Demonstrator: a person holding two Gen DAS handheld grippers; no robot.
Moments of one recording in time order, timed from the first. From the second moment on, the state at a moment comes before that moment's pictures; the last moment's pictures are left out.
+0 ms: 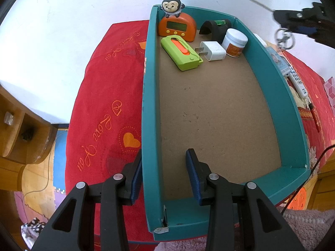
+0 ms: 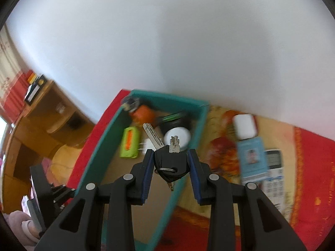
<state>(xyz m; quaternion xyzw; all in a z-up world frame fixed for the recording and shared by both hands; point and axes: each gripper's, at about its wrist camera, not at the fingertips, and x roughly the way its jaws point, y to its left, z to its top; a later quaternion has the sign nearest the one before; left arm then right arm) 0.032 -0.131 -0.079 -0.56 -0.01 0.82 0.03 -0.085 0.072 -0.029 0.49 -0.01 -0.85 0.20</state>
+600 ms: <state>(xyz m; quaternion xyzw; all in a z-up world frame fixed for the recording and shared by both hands) 0.034 -0.132 -0.080 -0.56 0.00 0.83 0.04 -0.088 0.012 -0.099 0.53 0.12 -0.82 0.15</state>
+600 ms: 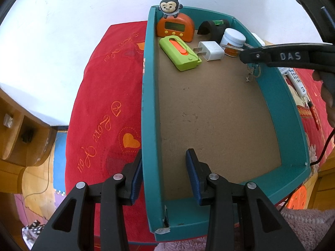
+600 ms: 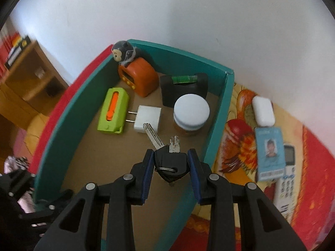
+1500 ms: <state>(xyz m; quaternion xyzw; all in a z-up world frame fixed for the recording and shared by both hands) 0.035 -0.133 -0.080 -0.56 0.00 0.83 0.04 -0.080 0.037 -0.078 0.51 0.08 -0.84 0.16</state>
